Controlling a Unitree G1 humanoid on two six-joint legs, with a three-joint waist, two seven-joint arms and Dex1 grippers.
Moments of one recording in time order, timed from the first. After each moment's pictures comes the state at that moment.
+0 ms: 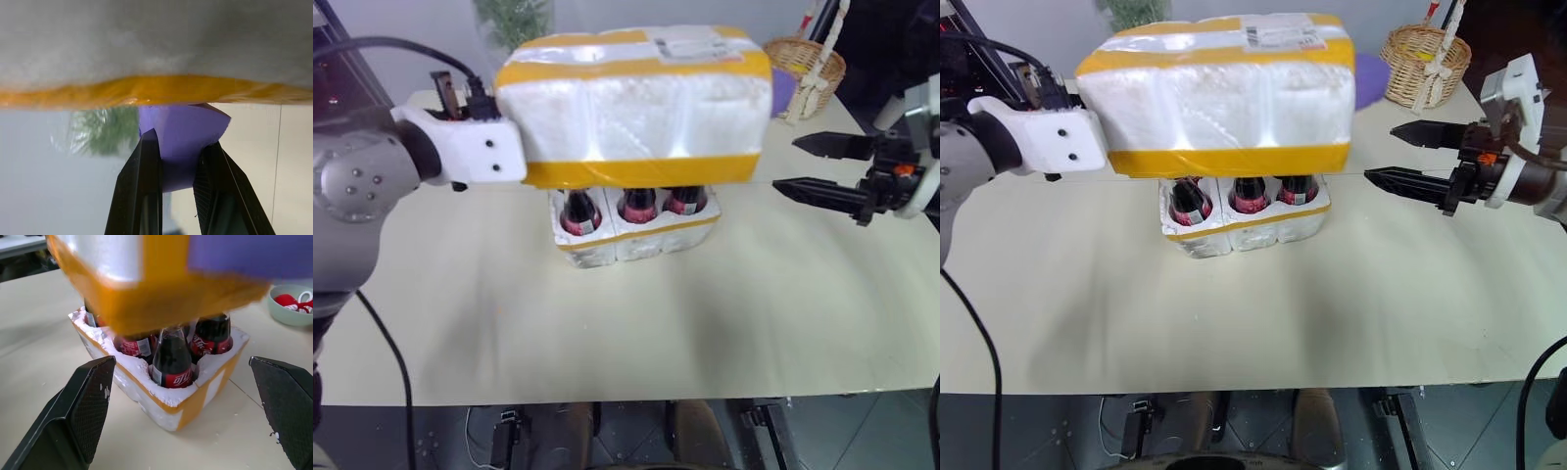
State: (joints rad) left arm -0.64 1.17 -0.09 -0.44 0.30 0.33 -0.79; right arm -0.54 -1.07 -0.33 -0.16 0.79 0.80 1.04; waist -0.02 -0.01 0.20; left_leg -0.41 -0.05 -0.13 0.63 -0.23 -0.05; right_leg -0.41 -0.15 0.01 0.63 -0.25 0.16
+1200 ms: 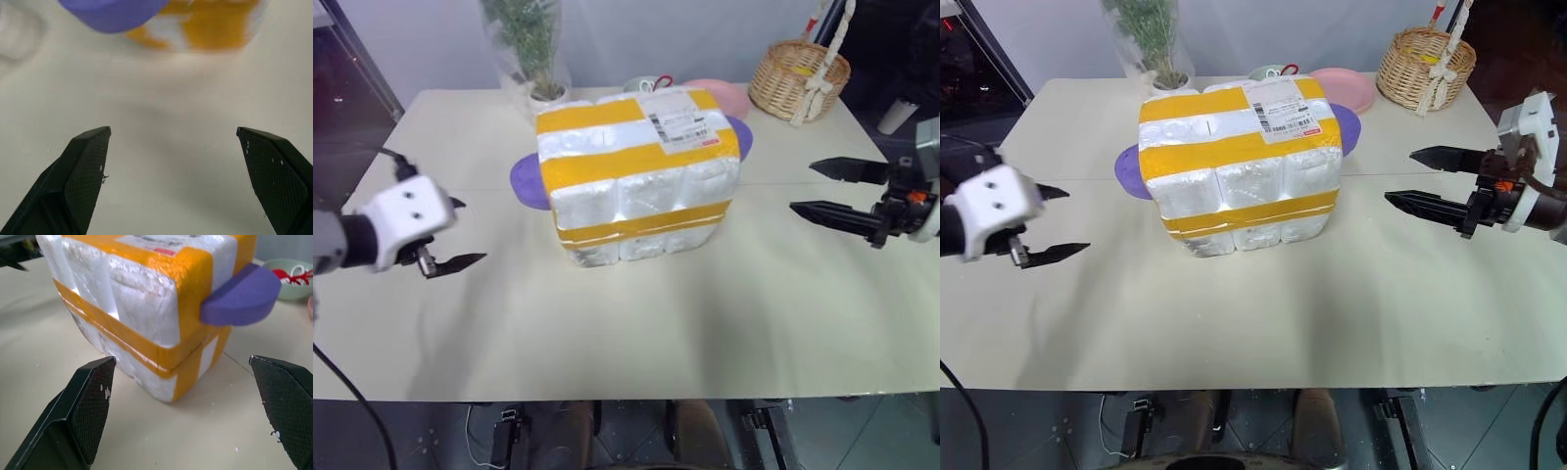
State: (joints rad) left arm -0.30 1.06 0.49 -0.33 -0.39 0.86 -1.40; right arm -0.38 -1.11 -0.40 -0.08 0.73 0.70 1.15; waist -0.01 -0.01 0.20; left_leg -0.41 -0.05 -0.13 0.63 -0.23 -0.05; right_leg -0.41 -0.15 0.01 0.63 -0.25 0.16
